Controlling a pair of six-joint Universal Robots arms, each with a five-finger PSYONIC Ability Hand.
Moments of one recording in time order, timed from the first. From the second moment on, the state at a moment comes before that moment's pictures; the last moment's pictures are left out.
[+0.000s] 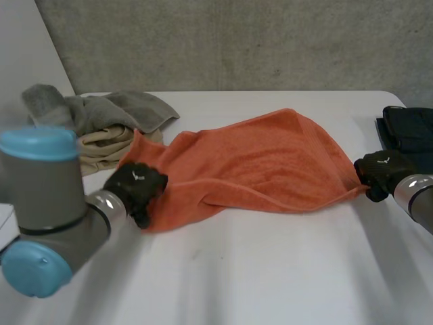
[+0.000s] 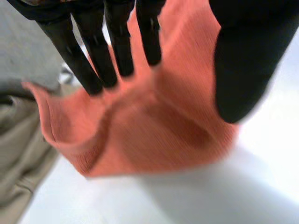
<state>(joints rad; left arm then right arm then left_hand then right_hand) 4.28 -1.95 -1.57 3.07 -1.51 3.64 1.59 -1.04 1.54 -0.07 1.31 2.54 0.44 0.50 0.52 0.51 0.34 1.12 1.17 1.19 1.20 1.00</state>
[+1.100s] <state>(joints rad) 4.37 -1.80 -1.16 2.69 -1.32 3.79 1.51 -1.37 1.42 0.18 1.28 2.44 1.15 1.19 1.19 1.19 0.97 1.12 1.17 1.19 1.20 1.00</state>
